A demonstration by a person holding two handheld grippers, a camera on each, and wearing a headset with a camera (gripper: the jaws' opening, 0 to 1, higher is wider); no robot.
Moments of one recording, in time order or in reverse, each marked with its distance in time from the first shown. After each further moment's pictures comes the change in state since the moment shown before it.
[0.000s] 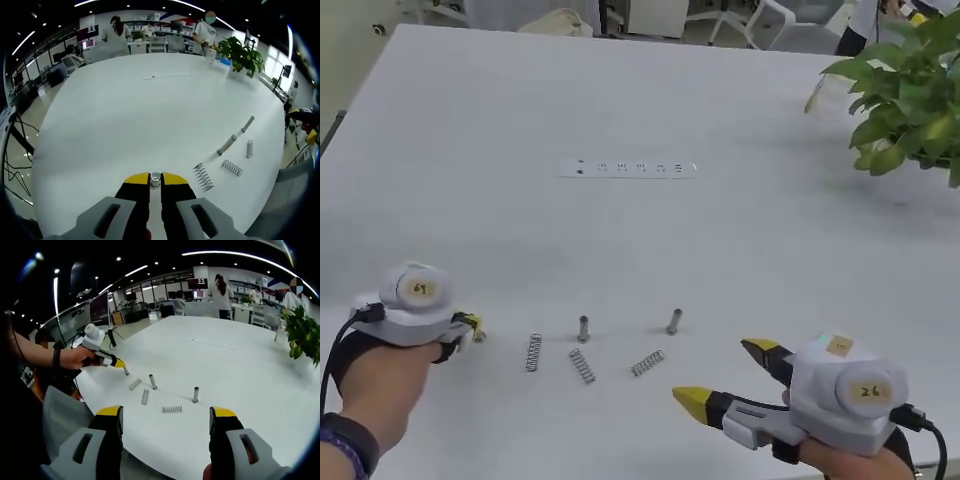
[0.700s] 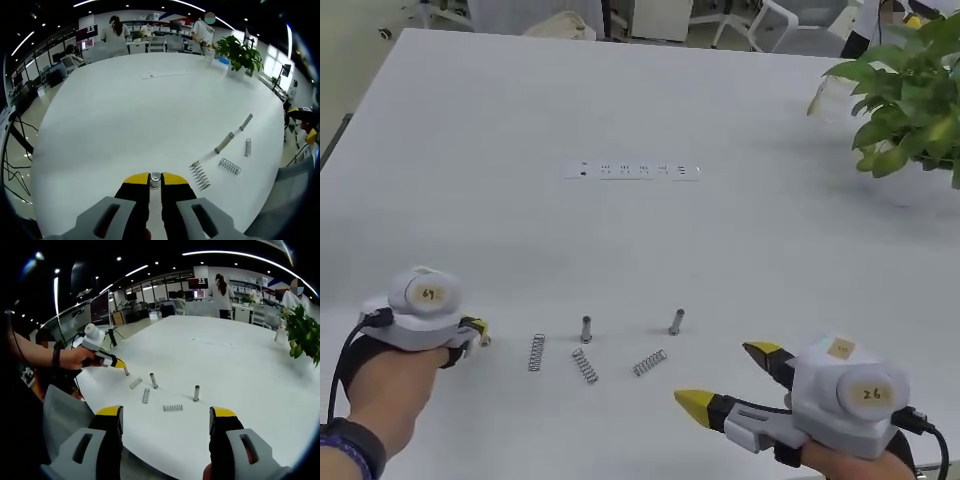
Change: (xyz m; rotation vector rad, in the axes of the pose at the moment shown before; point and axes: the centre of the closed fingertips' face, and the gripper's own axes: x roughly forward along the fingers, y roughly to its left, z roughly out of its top) left arm -0.001 -0.004 -0.002 0.004 0.005 -0.003; right arm -0.001 0.002 -0.003 0.000 0.002 0.004
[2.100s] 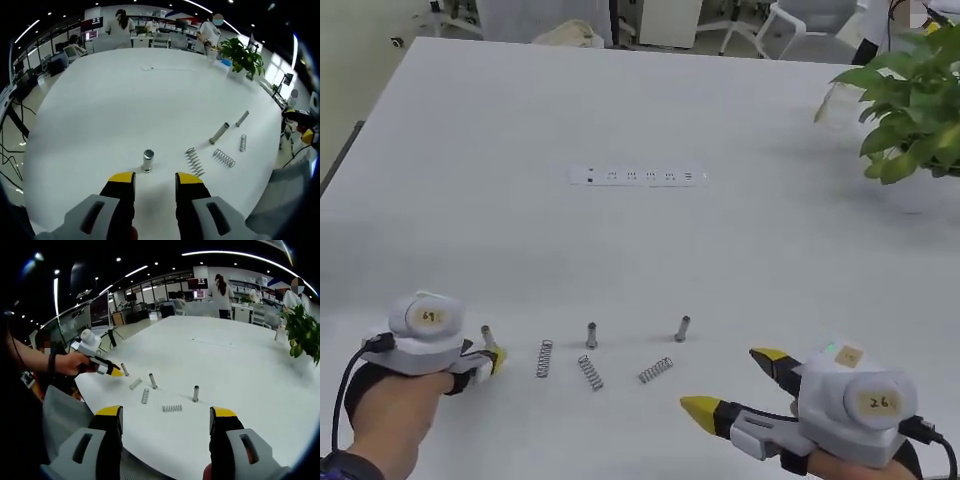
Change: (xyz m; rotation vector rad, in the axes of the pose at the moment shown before) left arm -0.007 -0.009 -0.030 -0.079 0.034 -0.028; right arm 0.001 -0.002 -0.001 0.005 -0.004 0.000
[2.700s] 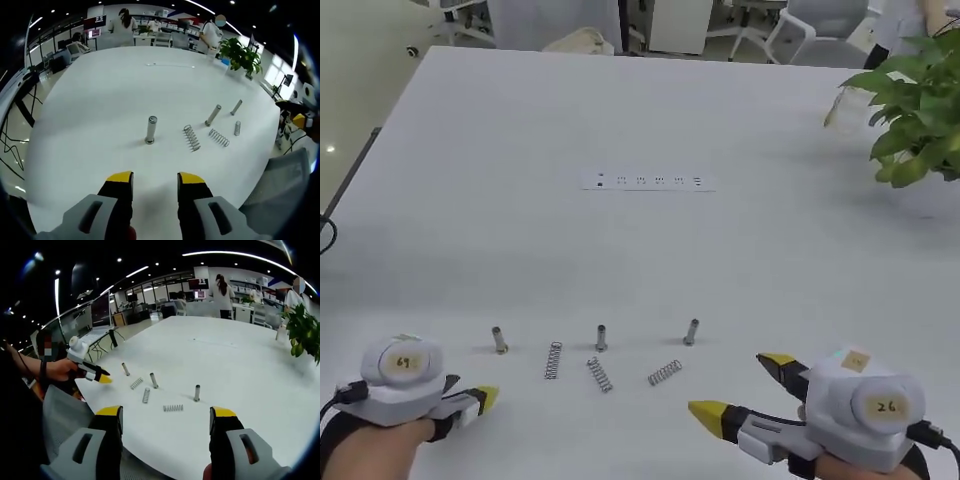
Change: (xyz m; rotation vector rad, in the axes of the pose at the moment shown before) left arm -0.034 0.005 -0.036 -0.013 0.004 0.003; right arm 0.002 0.000 -0.002 0.002 -0.006 0.011
